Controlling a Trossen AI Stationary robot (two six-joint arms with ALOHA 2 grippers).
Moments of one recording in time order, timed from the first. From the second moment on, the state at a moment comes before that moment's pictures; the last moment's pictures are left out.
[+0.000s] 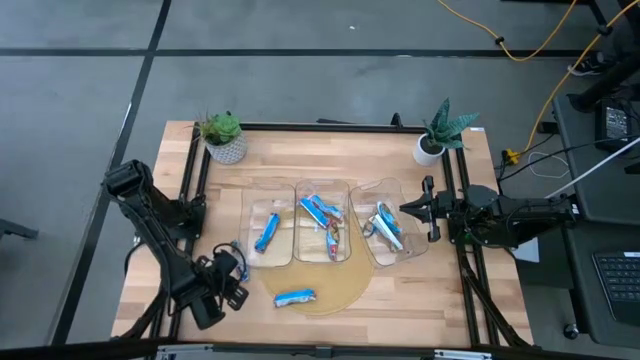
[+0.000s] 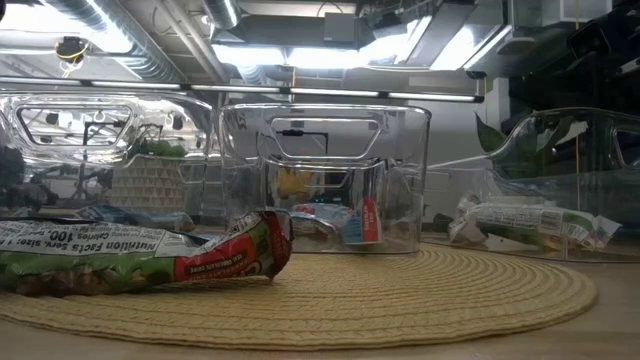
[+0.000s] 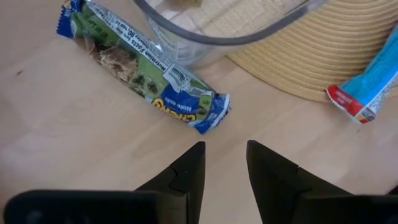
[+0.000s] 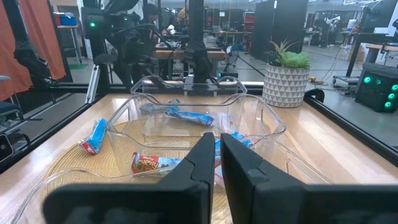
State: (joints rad) left arm -0.98 1.55 0.98 -0.90 -0.37 -2.00; right arm 0.04 0.04 0.01 0.03 0.03 -0.01
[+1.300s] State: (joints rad) left arm -0.96 1.55 0.77 -0.58 -0.37 -1.98; right arm 0.04 0.04 0.01 0.03 0.03 -0.01
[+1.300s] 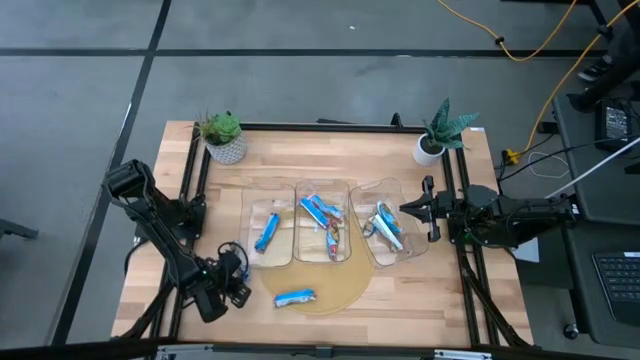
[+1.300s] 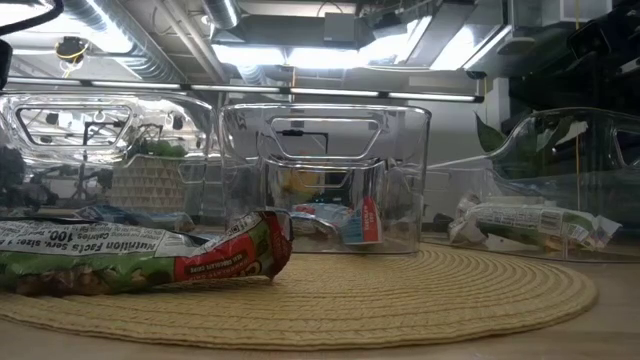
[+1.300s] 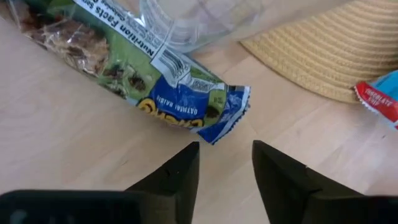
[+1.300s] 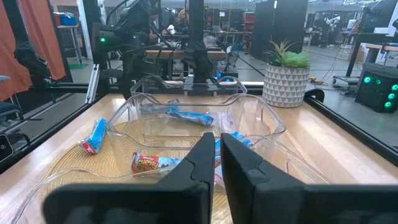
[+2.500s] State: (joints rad) left arm -0.86 1.55 0.74 -0.69 -0.27 -1.98; right arm 0.04 0.04 0.01 0.03 0.03 -0.01
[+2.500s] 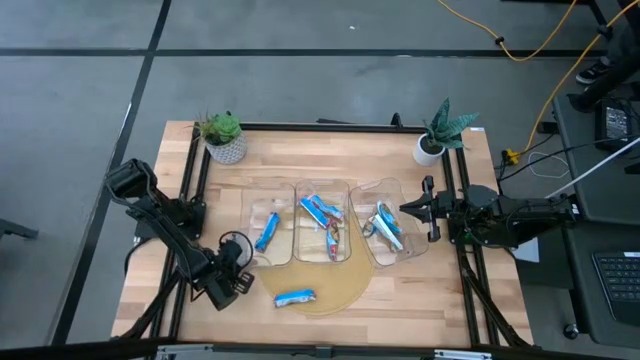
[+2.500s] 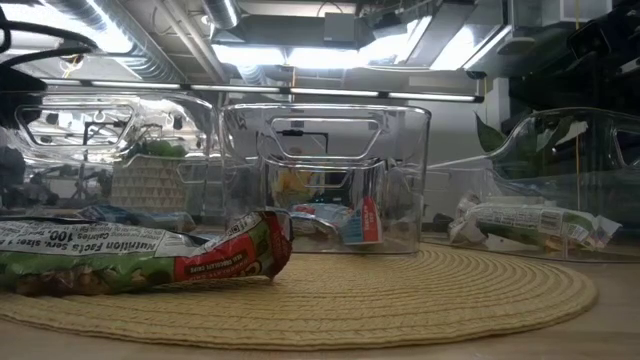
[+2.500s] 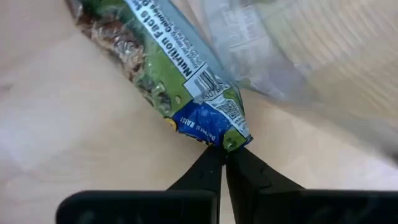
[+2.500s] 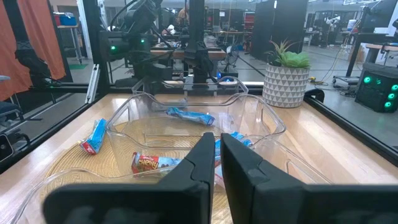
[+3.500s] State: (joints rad) left arm -1.00 1.55 1.01 -0.89 -0.17 -2.01; right arm 0.04 0.04 0.01 0.03 0.03 -0.01
